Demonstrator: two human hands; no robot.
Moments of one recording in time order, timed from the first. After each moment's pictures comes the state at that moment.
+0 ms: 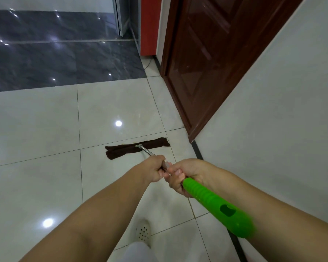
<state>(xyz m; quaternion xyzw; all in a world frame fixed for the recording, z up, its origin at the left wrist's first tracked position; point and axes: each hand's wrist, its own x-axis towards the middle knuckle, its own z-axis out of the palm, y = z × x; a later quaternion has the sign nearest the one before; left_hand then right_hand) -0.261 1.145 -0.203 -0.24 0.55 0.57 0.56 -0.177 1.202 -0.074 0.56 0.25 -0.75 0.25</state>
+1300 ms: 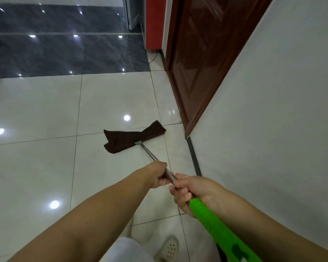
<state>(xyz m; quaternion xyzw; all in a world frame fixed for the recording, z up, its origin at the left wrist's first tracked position) -0.135 1.250 -0.225 -0.23 0.60 0.51 0.57 -0.031 1.320 -0.113 0.50 0.25 -0.79 0.25</state>
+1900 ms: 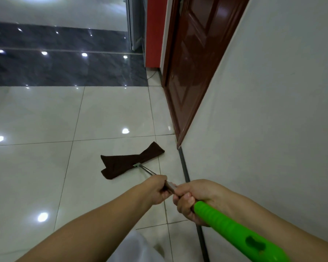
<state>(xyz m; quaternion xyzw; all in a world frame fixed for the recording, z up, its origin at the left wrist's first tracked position) -0.021 1.277 -0.193 -0.32 0.50 0.61 0.53 0.061 1.352 -0.051 0.52 0.29 -0.74 0.32</state>
